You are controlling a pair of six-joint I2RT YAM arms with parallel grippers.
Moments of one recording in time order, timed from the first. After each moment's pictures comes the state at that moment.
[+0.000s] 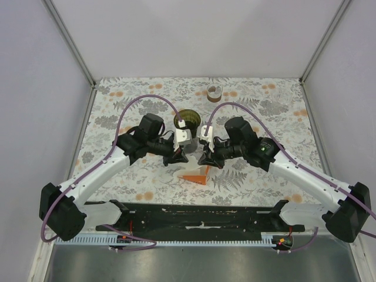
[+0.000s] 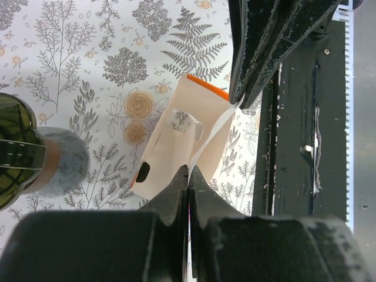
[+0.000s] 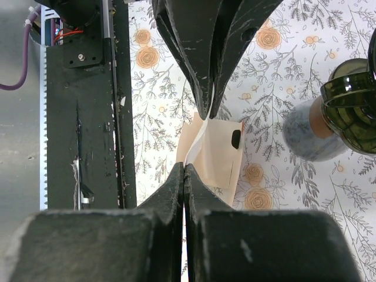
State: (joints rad) left arm -0.62 1.21 0.98 -0.55 0.74 0.48; right arm 0.78 1.19 1.01 -0.43 -0.61 -0.31
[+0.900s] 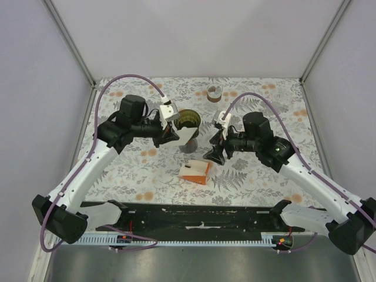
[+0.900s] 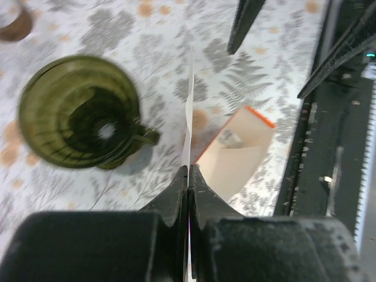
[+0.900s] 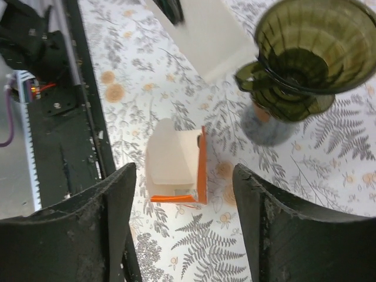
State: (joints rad) left arm -0.47 1.20 1.23 -0.69 0.76 0.44; right arm 0.65 1.06 0.99 -0.36 -0.60 -0.17
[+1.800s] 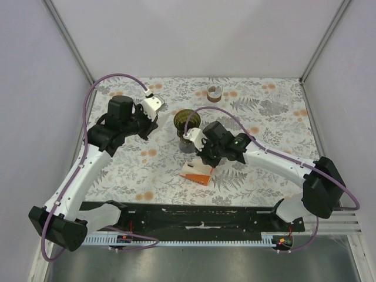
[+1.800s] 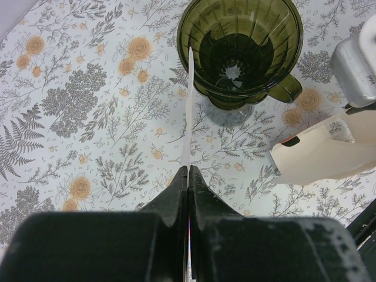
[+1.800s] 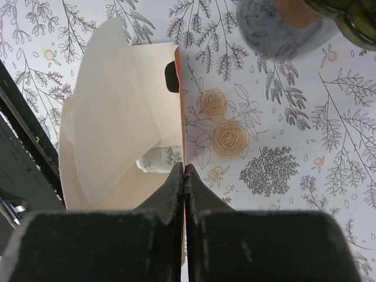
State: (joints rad) left arm -0.38 1.13 1.20 -0.67 0.29 0.37; right arm 0.84 1.48 1.08 -0.53 -0.19 -0.21
